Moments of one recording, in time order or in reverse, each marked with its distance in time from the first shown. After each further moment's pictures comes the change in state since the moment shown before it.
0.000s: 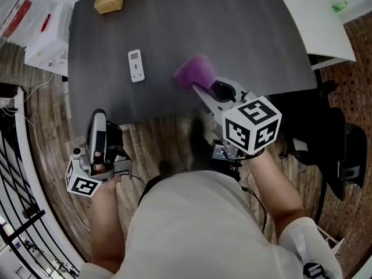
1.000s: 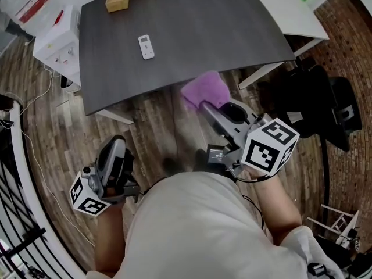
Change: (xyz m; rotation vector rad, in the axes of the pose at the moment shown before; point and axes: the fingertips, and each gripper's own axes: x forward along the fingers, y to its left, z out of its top) left arm -0.173 -0.111 0.012 -0.090 0.167 -0.144; right arm -0.121 0.196 -0.037 0.181 -0.158 -0.033
